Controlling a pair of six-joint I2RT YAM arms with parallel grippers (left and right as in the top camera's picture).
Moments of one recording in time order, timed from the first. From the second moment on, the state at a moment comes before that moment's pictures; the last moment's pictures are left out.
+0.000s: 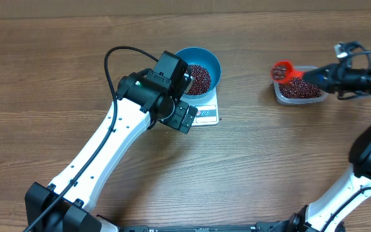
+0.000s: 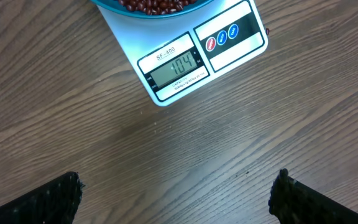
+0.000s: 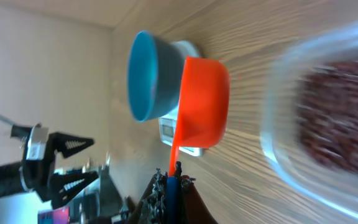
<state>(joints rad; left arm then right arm) -0.52 1.62 1.49 -1.14 0.02 -0.07 -0.45 2.10 1.79 -1.49 -1.11 -0.53</state>
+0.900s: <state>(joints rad) -0.52 1.62 1.49 -1.14 0.02 -0.07 0.05 2.10 1.97 -1.22 -1.02 -0.34</state>
